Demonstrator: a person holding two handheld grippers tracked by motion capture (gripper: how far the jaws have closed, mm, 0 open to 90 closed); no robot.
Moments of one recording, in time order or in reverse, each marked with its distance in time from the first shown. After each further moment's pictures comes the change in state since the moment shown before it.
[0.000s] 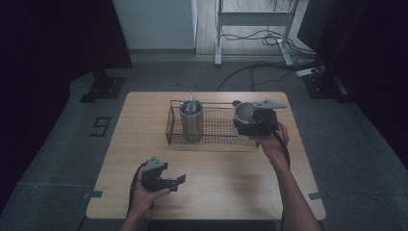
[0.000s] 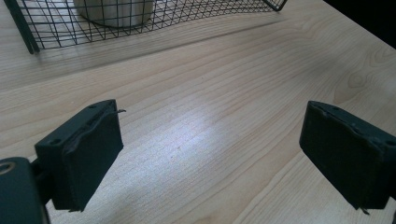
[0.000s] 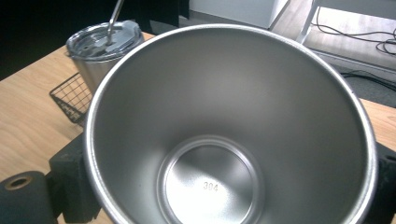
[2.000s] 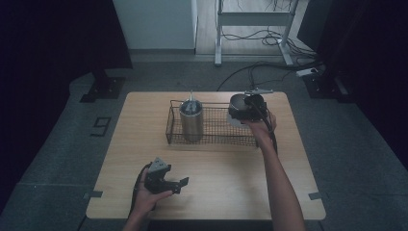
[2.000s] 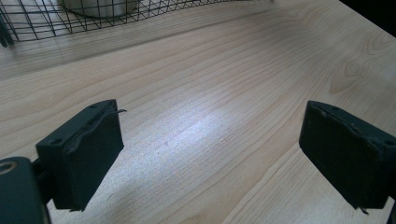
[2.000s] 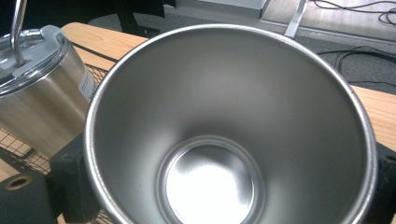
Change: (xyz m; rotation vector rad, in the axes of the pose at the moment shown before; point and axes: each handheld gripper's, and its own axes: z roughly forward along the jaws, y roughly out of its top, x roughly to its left) left arm -0.007 -0.002 0.007 0.028 -0.017 0.021; right arm -0.030 0.013 0.083 0.054 -0.021 0.091
